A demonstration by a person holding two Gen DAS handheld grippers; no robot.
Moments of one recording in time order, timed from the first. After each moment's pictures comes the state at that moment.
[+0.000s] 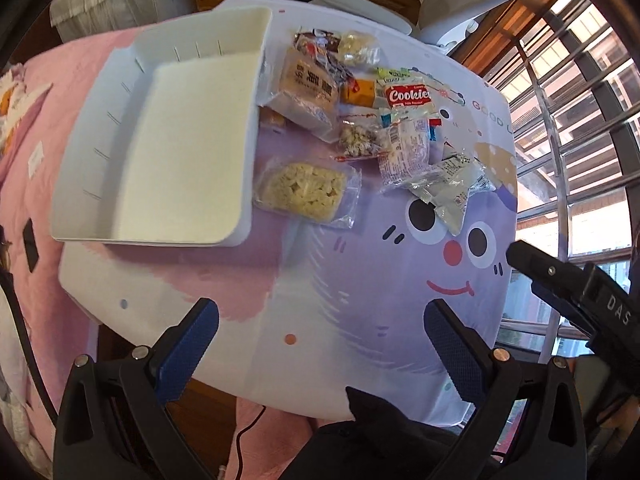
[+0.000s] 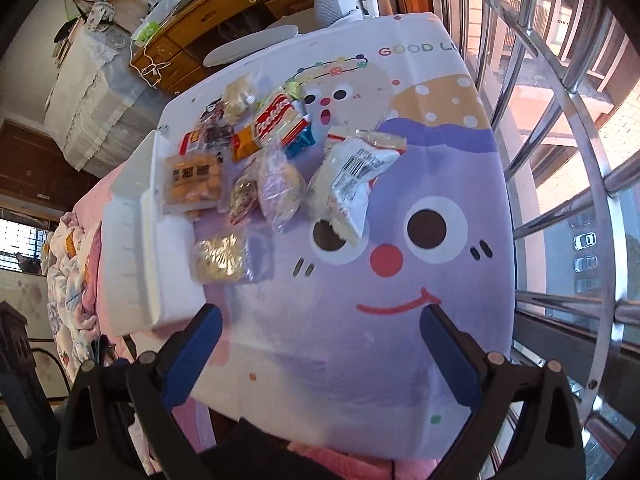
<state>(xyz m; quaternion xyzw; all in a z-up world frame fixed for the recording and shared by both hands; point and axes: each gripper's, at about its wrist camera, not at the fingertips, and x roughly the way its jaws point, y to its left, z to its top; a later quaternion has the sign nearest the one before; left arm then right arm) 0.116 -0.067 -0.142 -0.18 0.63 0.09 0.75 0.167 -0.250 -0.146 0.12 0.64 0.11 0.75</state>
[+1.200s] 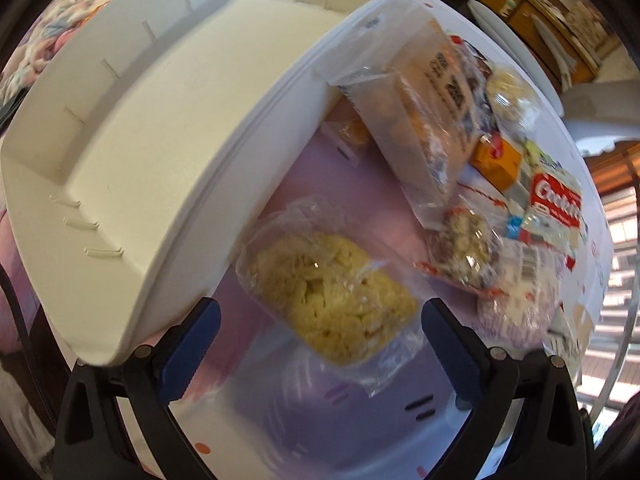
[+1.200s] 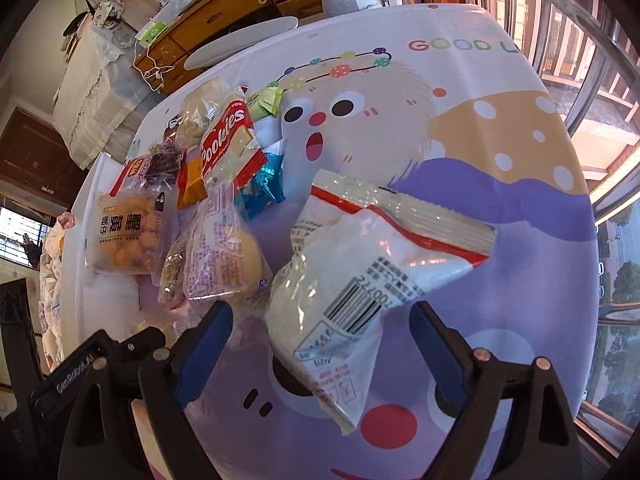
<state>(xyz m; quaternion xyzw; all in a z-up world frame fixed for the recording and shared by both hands) 0.213 -0.029 -0.280 -0.32 0.57 0.30 0.70 0.262 -0.230 -0.256 0.11 0.60 0.15 0.78</state>
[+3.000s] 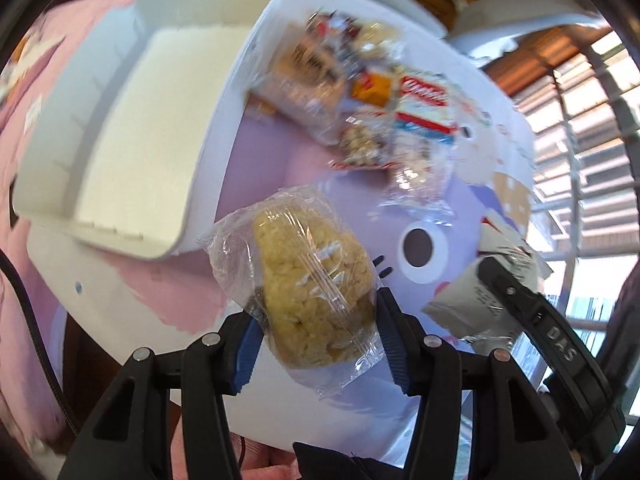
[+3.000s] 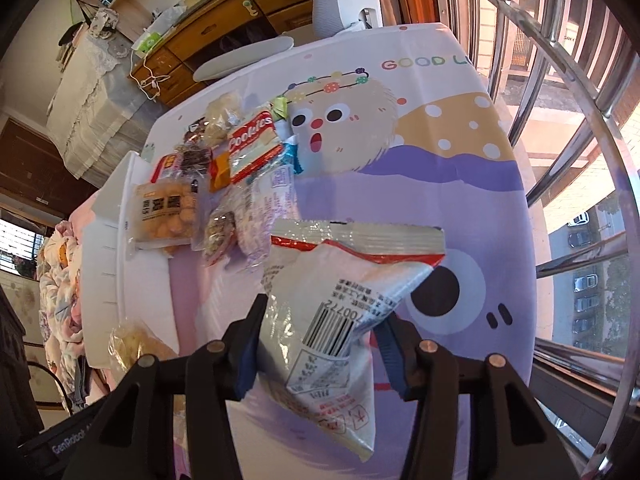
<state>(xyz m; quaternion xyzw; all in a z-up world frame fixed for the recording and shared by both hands) 0.169 -0.064 -0.197 -0.24 0.62 0.12 0.74 0.202 -0.247 -0.188 0.12 0.60 0.12 0.78</state>
